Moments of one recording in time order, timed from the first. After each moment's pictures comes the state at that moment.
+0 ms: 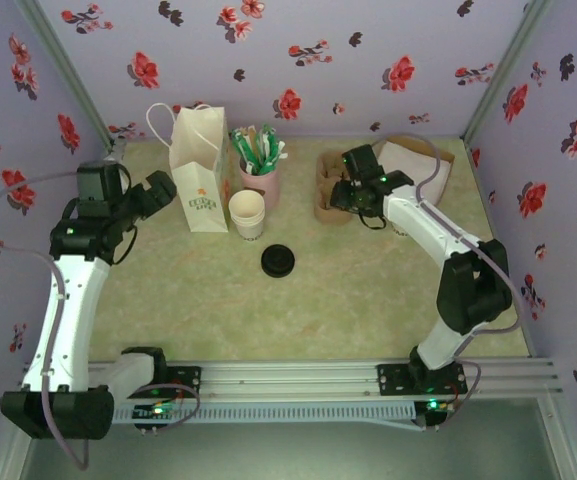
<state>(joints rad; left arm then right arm) -0.07 1.06 1.25 -0.83 0.01 -0.58 0.42 1.67 1.38 -0.70 0.07 0.62</state>
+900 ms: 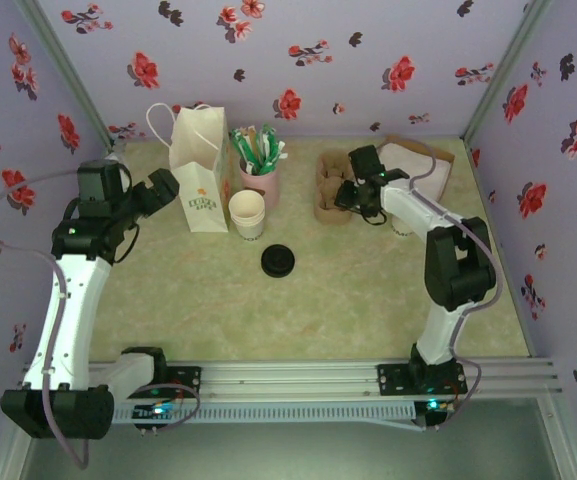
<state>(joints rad) -0.07 1.07 1.24 -0.79 0.05 -0.58 0.34 1.84 1.40 -0.62 -0.02 0.60</state>
